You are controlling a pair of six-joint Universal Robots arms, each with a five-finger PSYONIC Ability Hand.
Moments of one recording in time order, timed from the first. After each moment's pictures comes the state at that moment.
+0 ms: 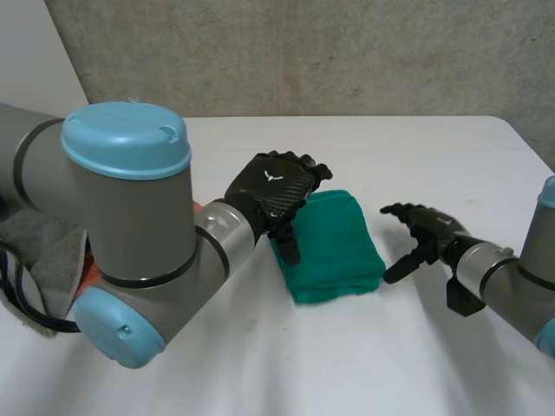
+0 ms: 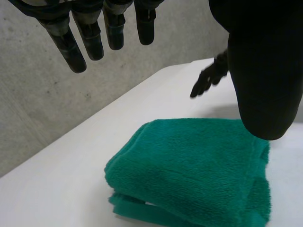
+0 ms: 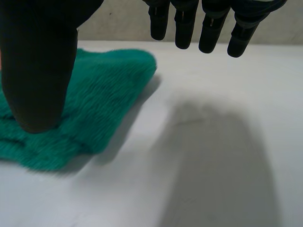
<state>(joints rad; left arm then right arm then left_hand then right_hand) 3.97 -2.04 -1.20 2.99 -1.51 3.31 1.76 -1.08 1.65 -0.12 1.23 3.25 0.19 0.20 0.20 0.20 0.05 0.26 0.24 0.23 0.23 0.05</state>
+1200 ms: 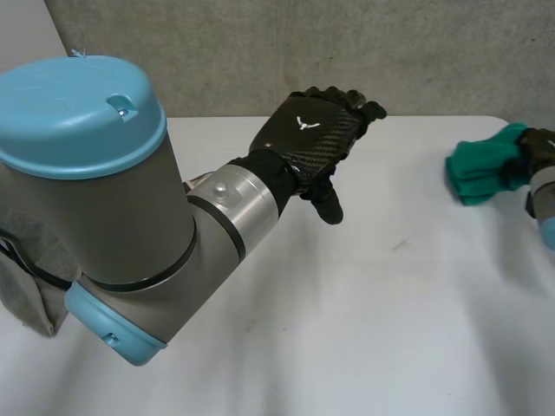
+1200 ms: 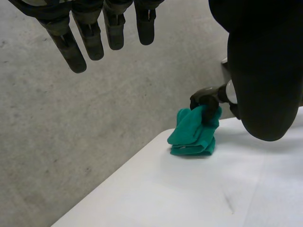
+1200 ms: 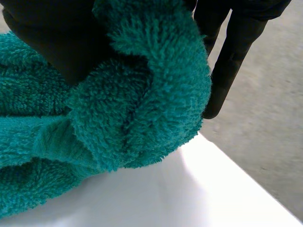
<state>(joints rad) 3.91 -1.96 -1.15 3.12 -1.43 3.29 1.51 -0.42 0.56 -0.07 1.54 3.20 0.19 0.20 0.20 0.20 0.05 1.04 1.11 1.13 1.21 0.94</state>
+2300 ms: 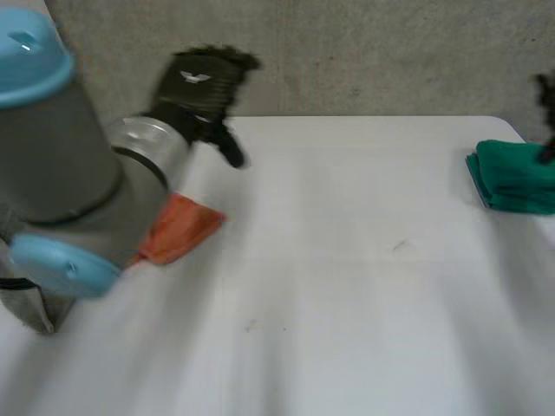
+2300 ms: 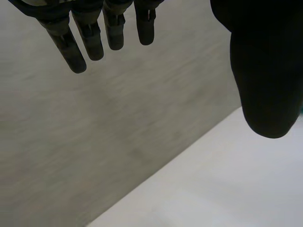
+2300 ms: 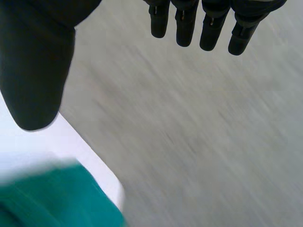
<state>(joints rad) 4.15 -1.91 -1.17 3.13 -1.61 3.36 1.50 -1.14 1.55 -0.64 1.30 2.64 0.19 0.20 0.20 0.20 0.05 0.23 0.22 0.21 0.21 0.05</state>
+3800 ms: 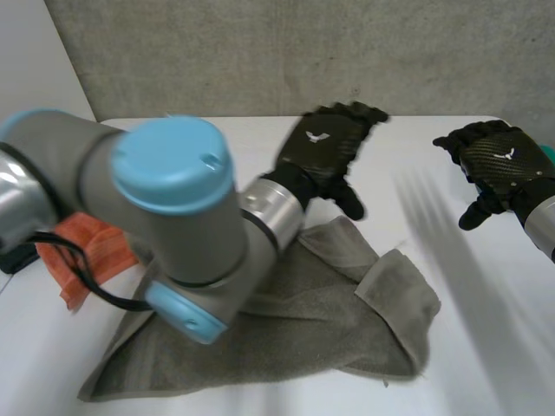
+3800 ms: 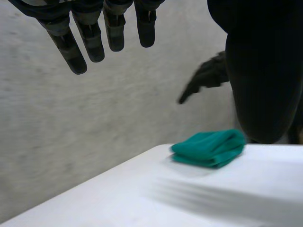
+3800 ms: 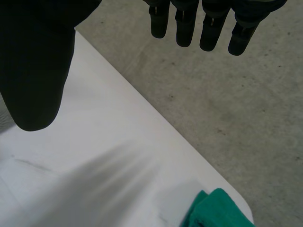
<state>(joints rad) 3.91 -2.14 -1.09 3.28 -1.49 3.08 1.62 -1.42 1.73 -0.19 1.17 2.67 0.22 0.22 0.22 0.21 0.05 0.23 0.22 0.21 0.21 0.05</state>
